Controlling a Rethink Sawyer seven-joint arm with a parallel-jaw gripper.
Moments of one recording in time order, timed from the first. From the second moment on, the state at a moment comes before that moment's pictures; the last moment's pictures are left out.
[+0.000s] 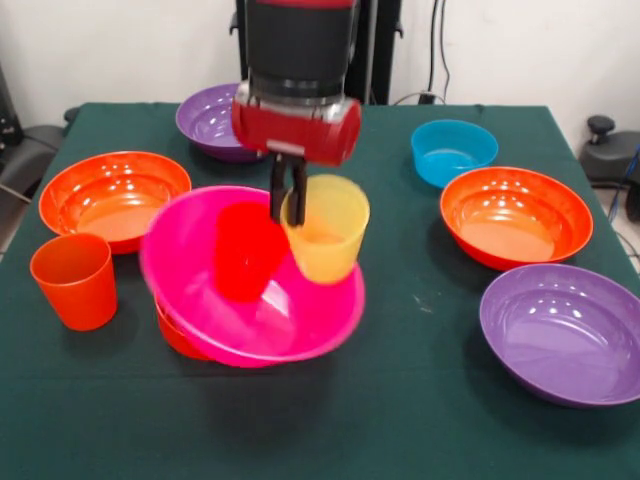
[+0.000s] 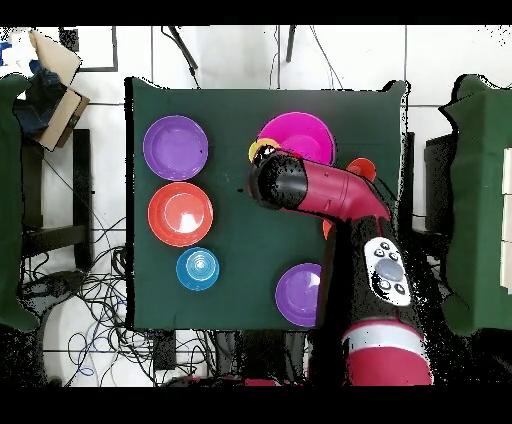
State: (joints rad) arm -0.32 -0.60 0.04 1.54 -0.05 0.38 1.91
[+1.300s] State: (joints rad) arm -0.26 -0.47 -0.09 1.47 -0.05 0.33 1.91
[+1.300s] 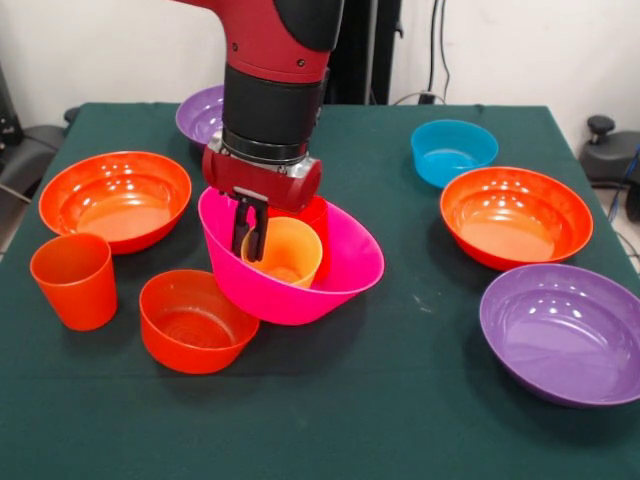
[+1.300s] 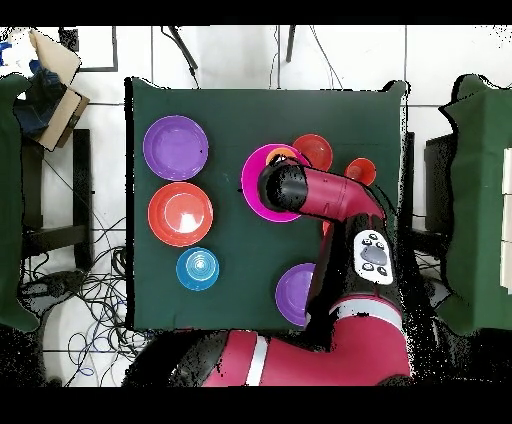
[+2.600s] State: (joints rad) arm -0.28 -0.51 -0.10 1.53 -0.05 0.29 1.91
